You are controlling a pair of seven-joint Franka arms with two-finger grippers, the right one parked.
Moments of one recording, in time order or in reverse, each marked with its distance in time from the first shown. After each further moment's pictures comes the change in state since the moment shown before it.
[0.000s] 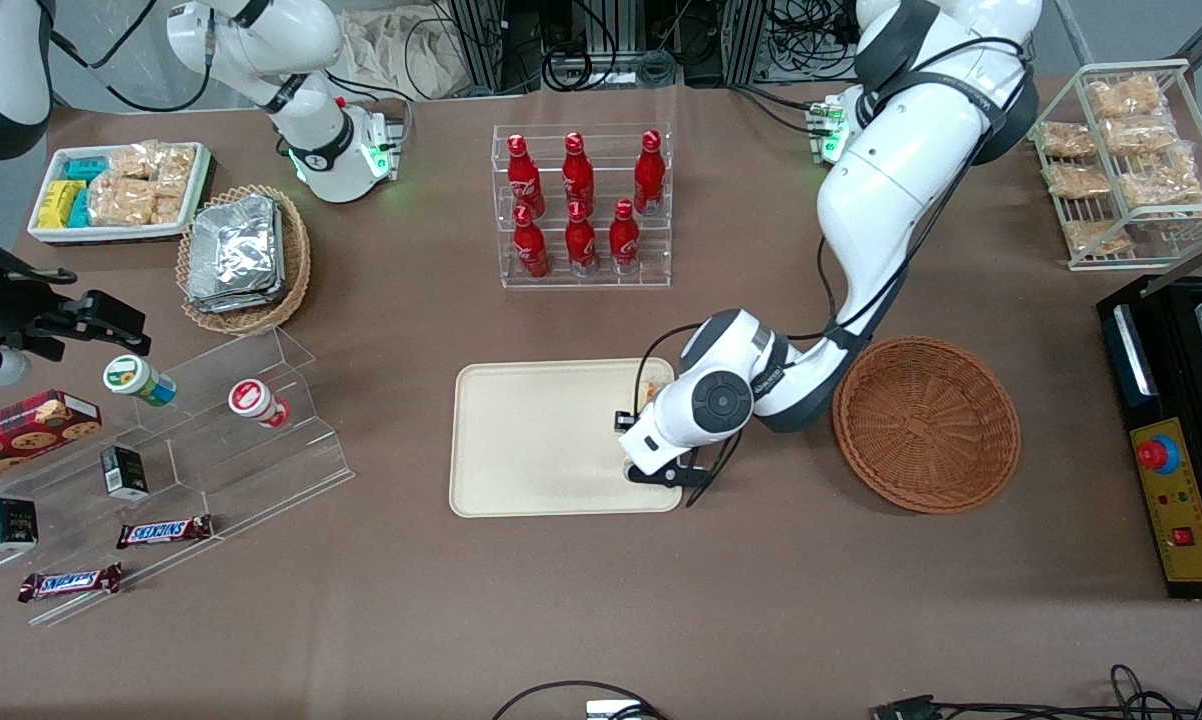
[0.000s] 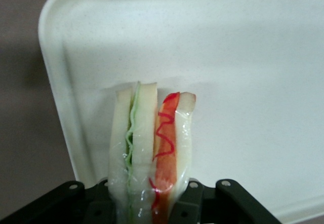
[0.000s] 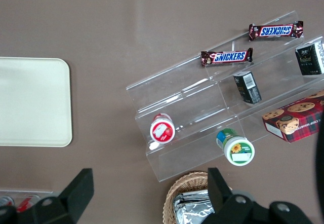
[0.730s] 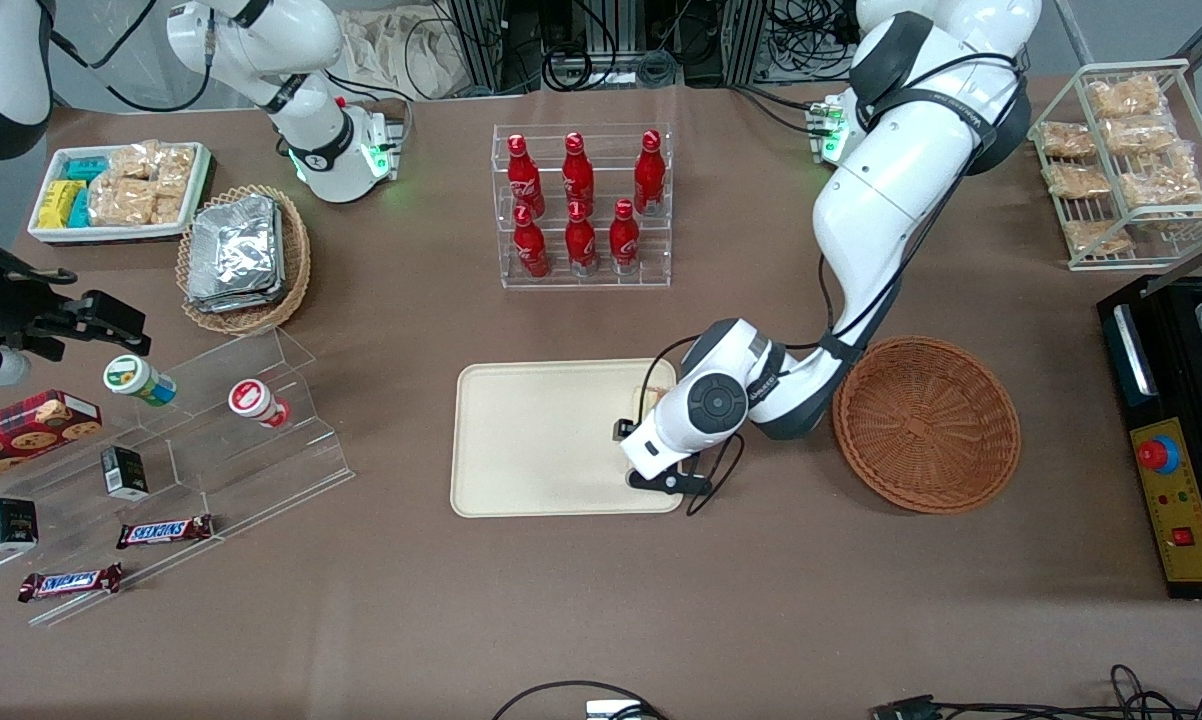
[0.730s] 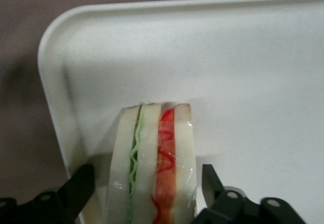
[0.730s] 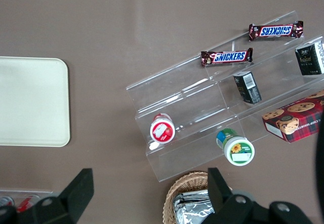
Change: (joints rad) arm -0.001 0.024 0.011 0.014 0.068 0.053 0.000
